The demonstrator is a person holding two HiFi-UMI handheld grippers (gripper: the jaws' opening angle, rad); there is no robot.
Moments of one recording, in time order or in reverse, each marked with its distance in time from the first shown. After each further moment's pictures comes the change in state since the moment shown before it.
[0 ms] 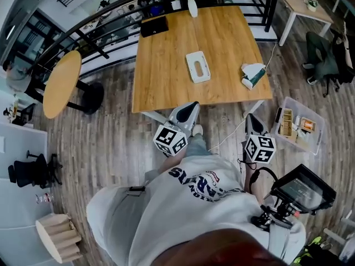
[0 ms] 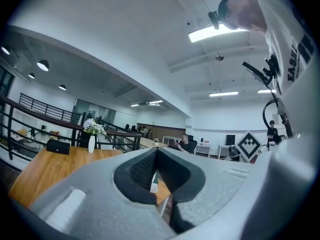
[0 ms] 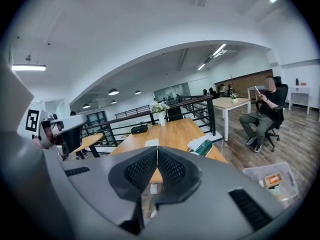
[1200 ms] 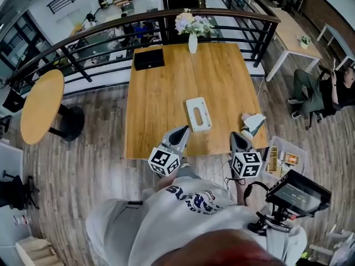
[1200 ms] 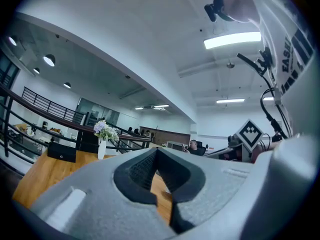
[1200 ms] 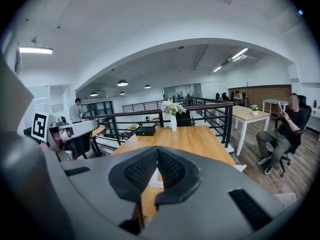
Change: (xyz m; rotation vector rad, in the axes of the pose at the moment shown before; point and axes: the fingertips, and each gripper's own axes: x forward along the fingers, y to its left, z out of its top) left arm 0.063 0.213 0.019 -0.061 -0.052 0.002; right arm 0.200 0.092 0.102 -0.159 0.041 0.043
